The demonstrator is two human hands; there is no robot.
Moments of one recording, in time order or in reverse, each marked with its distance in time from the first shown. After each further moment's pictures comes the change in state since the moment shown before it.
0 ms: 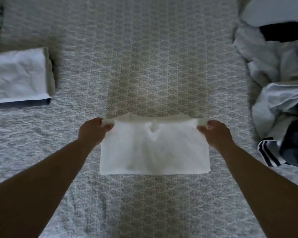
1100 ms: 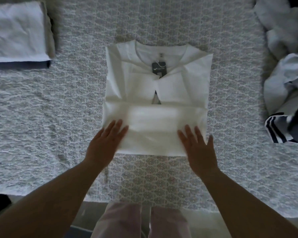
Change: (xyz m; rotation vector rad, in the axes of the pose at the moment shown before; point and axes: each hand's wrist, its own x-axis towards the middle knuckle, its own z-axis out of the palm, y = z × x) left_hand -0.097 -0.088 0.067 0.743 0.025 0.746; right_hand -0.111 0.055 0.090 -0.838 -0.072 -0.555
